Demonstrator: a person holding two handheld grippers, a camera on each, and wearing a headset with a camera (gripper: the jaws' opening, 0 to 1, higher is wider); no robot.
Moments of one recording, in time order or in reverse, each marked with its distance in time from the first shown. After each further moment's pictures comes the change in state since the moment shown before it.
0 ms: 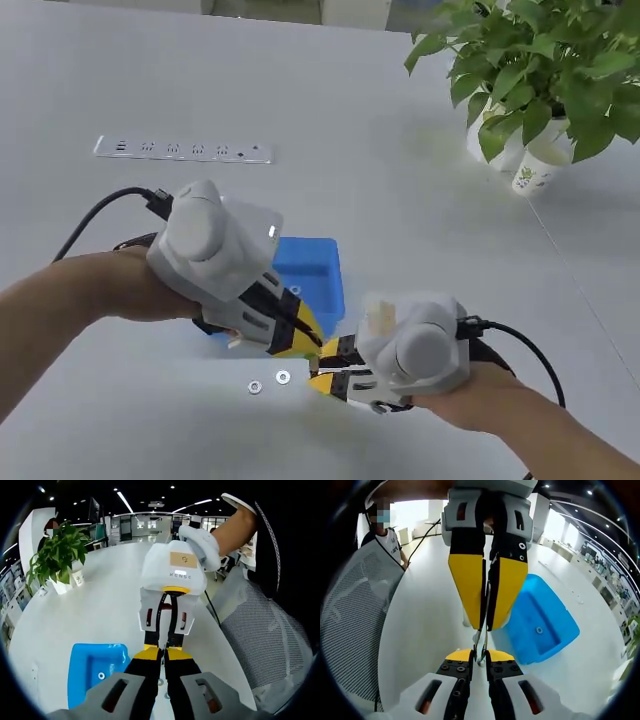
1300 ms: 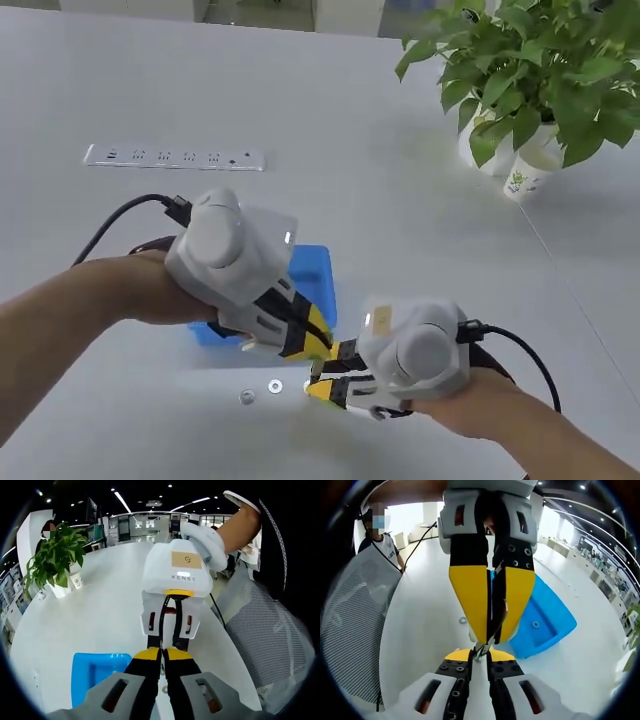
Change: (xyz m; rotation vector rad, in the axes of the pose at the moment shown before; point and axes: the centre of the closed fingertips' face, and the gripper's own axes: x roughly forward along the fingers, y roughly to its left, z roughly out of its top) left arm 0.015 0.012 0.009 0.023 0.008 -0.004; right arm -0.006 -0.006 -0.005 0.056 -0.007 -0.007
